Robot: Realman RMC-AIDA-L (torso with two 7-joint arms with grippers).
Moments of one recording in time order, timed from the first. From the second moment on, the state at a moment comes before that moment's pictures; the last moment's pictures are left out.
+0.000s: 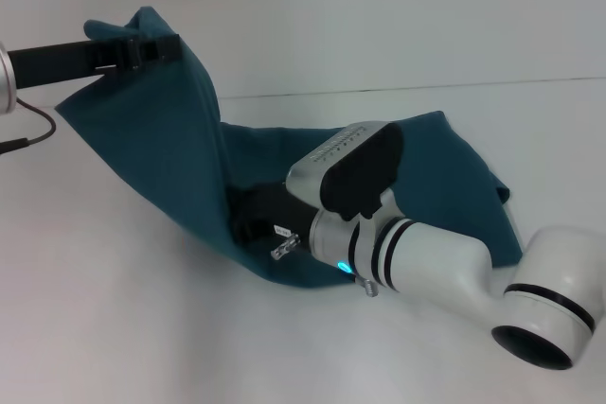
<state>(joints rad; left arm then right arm) -0.65 -2.14 -2.42 -1.17 -1.07 1.34 -2.28 0.98 2.12 0.04 0.39 -1.83 -0.56 0.35</state>
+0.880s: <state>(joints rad) -0.64 -2.14 -2.41 -1.18 -1.12 1.35 -2.28 0.91 2.11 0.22 0.35 -1.84 -0.57 0.34</state>
